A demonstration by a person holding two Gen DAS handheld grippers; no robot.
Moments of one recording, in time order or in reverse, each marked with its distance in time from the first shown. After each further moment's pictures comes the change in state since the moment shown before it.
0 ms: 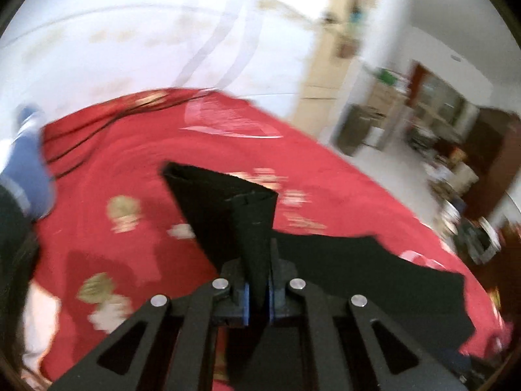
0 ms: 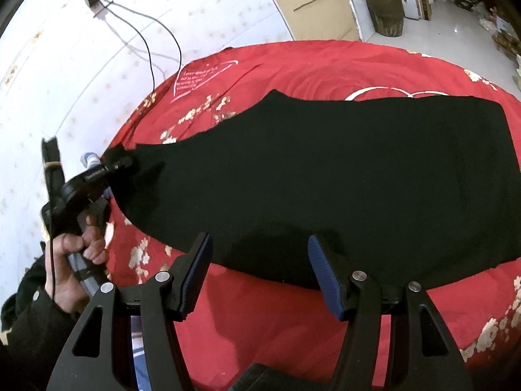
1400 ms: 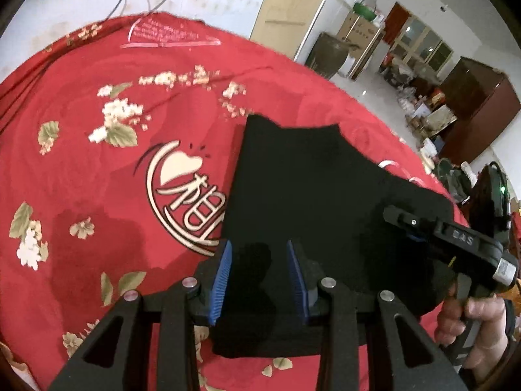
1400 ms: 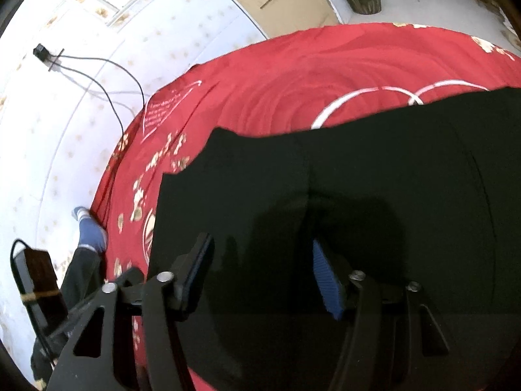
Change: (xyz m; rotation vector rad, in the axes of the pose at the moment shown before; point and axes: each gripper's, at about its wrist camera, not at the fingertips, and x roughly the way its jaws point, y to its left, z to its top) left arm 0.047 -0.040 -0.053 0.040 0.338 -0.068; right arm 0.071 -0.067 0.066 0.170 0.019 0.047
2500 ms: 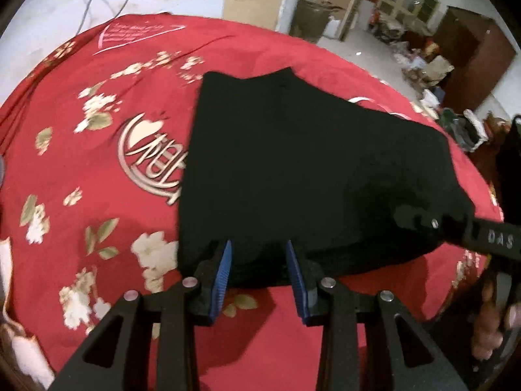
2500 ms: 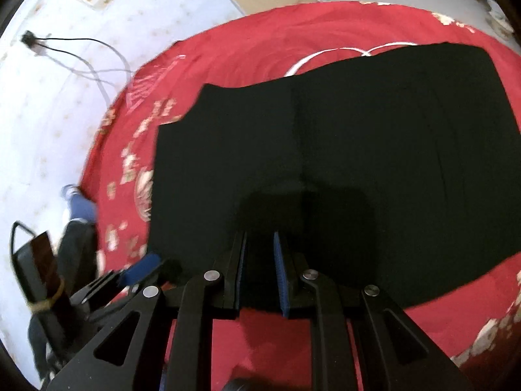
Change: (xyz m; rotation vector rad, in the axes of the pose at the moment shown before) left arm -0.010 -0.045 -0.039 0.157 0.111 0.084; right arm -0.044 0.014 -0.053 0.050 0.123 -0.060
